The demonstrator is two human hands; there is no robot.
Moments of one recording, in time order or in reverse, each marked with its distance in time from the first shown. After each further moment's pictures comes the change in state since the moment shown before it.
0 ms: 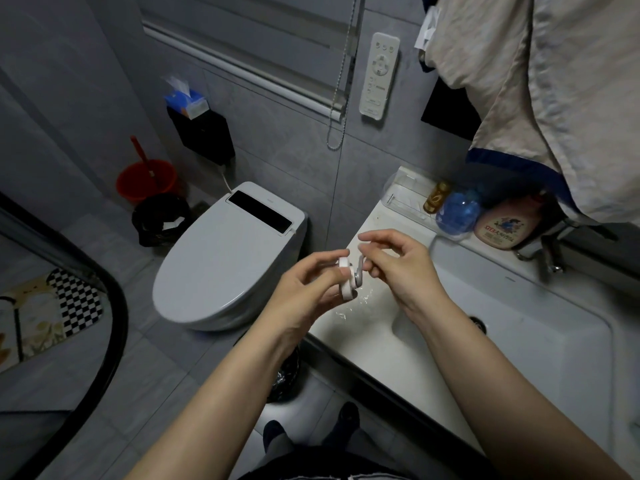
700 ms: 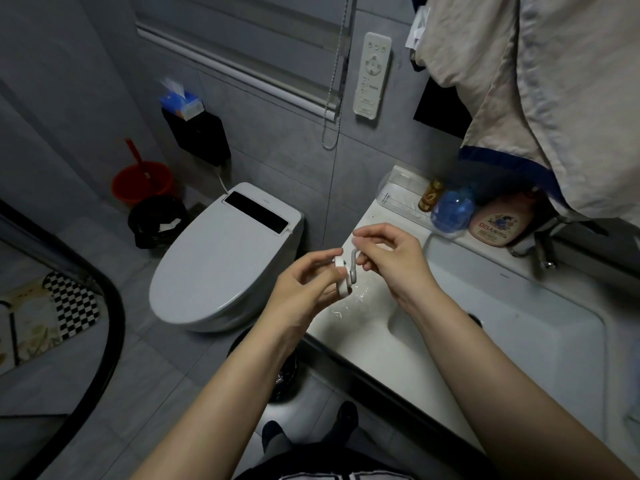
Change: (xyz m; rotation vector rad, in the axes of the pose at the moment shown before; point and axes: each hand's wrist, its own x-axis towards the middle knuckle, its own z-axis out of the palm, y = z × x) left_hand 0.003 -0.009 0.005 0.002 0.065 0.027; right_hand 0.007 0.000 -0.002 -0.035 -0.027 -0.004
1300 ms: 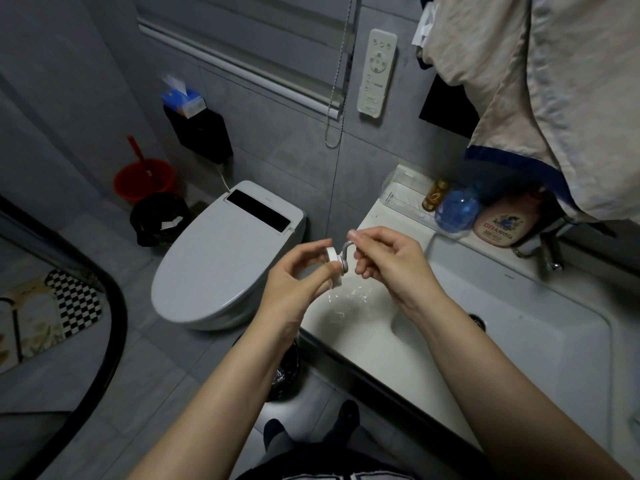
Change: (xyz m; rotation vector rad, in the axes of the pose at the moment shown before) left_hand 0.010 0.004 -0.010 0.101 0.075 0.130; right_hand -0.007 -0.007 0.008 0.100 -0.073 0.043
